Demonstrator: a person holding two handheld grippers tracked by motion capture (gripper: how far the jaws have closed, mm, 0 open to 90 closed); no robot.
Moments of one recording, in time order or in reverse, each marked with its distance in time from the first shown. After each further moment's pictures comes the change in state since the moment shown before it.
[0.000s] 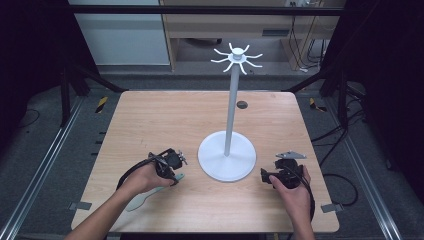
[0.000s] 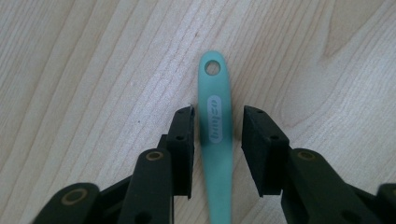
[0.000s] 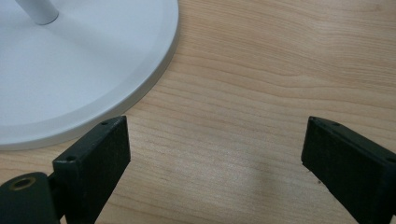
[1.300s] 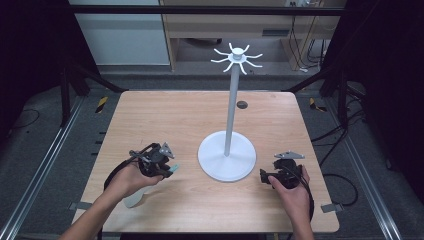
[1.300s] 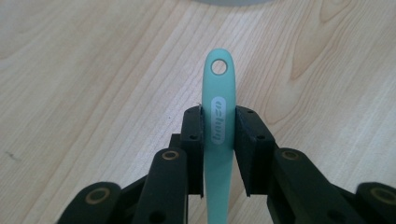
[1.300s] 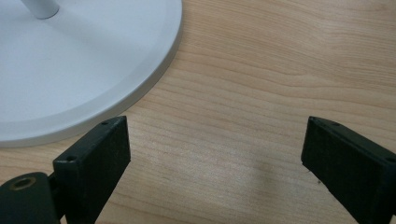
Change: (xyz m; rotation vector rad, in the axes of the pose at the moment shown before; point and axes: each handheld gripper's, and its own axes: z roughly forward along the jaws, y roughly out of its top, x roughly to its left) left arm 0.001 -0.034 -0.058 -0.257 0.048 -0.023; right arm 0.002 0.000 0.002 0.006 -0.002 -0.018
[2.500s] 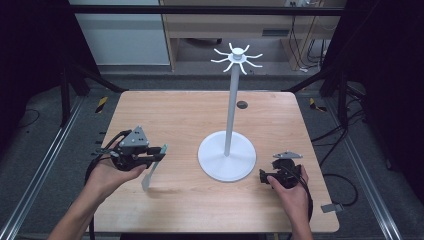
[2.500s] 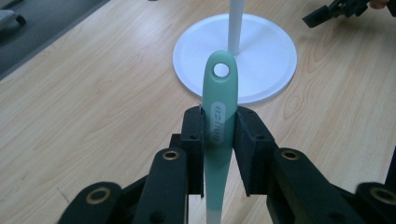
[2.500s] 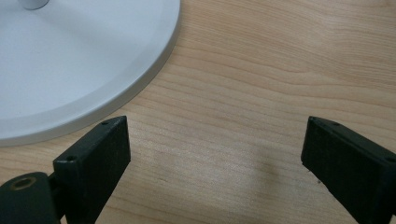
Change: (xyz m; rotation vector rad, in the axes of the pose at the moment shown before) left arm -0.002 -0.009 -0.085 -0.389 0.062 -0.033; right arm 0.001 0.000 0.005 0.018 -0.015 -0.009
